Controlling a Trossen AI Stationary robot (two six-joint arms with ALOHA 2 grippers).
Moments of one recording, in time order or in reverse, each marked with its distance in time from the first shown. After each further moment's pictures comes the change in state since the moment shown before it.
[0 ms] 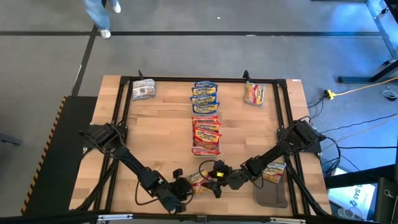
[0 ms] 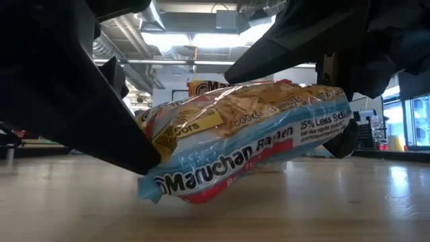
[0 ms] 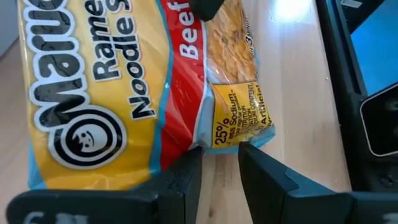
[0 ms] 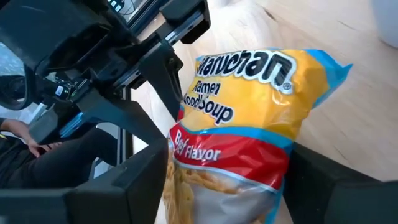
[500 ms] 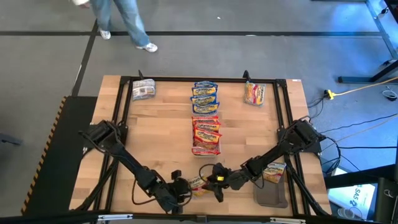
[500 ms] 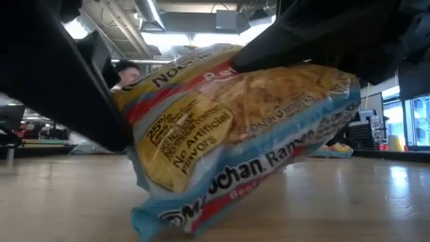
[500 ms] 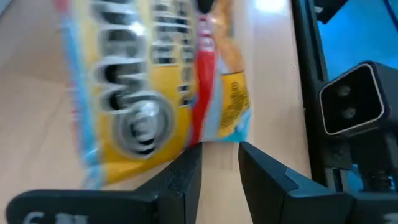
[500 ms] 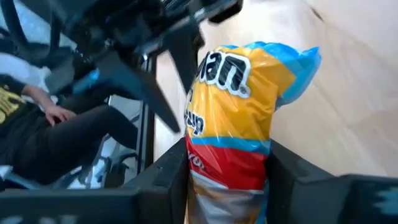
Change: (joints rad) left arm -0.017 -0.061 0.002 -0.081 0.099 -0.038; right arm 0.002 -0.006 0.006 0.022 -0.079 -0.135
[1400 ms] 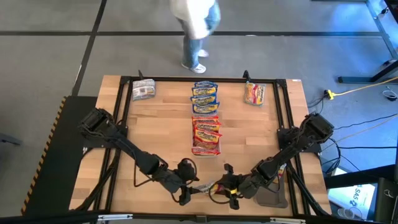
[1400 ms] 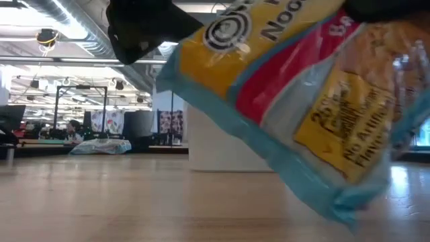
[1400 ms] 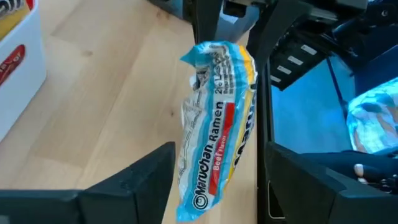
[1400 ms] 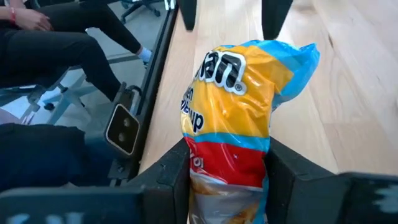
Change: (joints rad) left arm 0.136 -0.168 0.000 0.048 0.133 -0.011; right arm 0.104 -0.192 -0.005 -0.311 0.067 -0.340
